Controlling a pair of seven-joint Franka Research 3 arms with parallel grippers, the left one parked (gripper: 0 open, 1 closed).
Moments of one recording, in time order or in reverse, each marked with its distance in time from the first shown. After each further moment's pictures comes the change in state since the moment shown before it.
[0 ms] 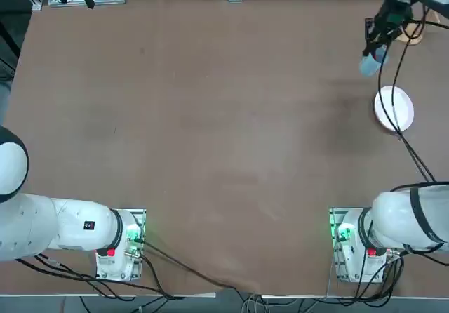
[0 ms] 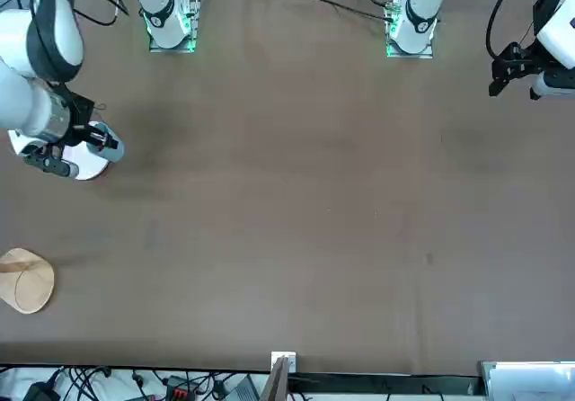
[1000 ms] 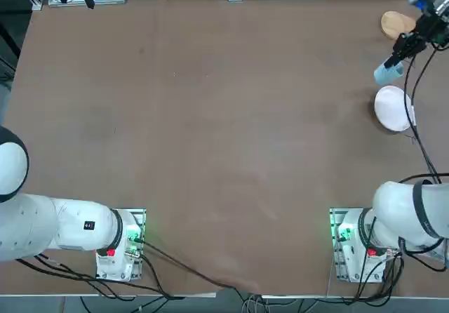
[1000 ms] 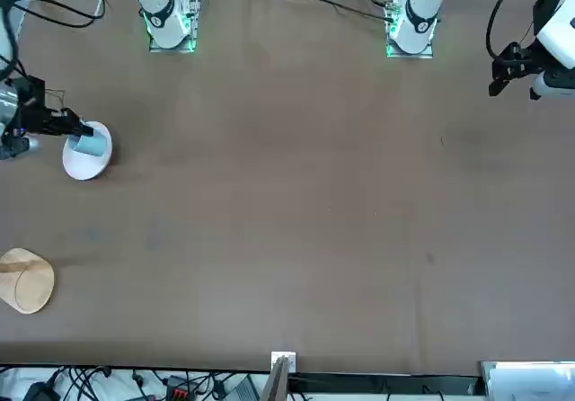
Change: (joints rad) arm -0.295 0.015 -0.005 -0.045 0.252 -0.043 -0.694
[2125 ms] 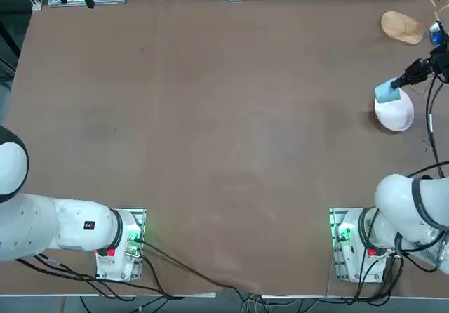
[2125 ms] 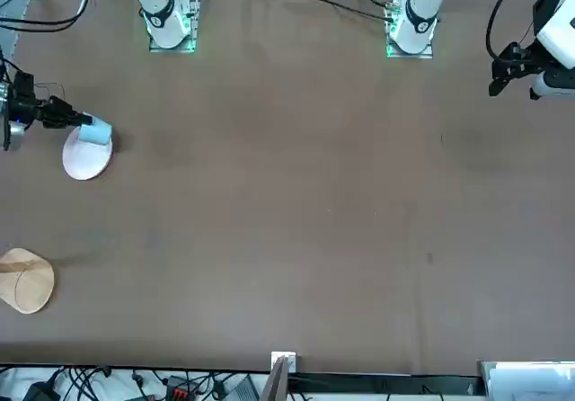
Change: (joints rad) arm -0.250 0.175 -0.002 0.017 0.189 -0.183 -0.341
